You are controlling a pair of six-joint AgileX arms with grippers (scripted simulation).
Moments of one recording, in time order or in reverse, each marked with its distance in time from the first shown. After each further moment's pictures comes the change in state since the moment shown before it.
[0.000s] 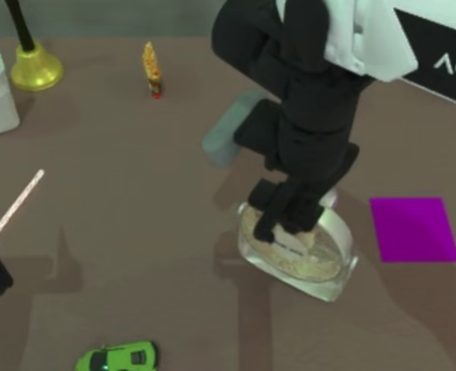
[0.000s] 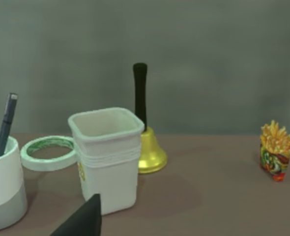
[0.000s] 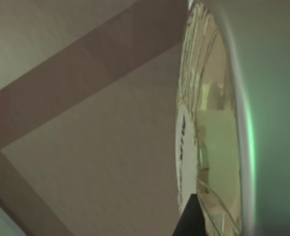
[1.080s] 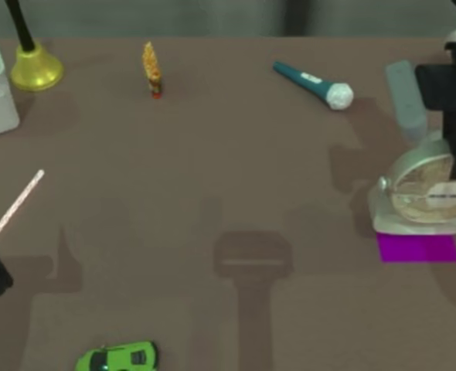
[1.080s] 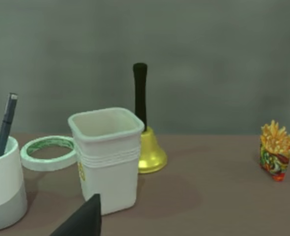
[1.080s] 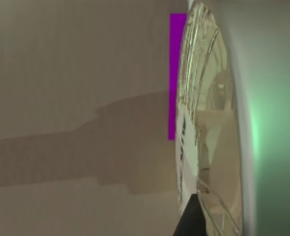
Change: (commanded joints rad) left arm 0.000 0.000 0.000 0.000 0.000 0.000; right arm -0.481 -0.120 -0.137 0.002 -0.002 -1.020
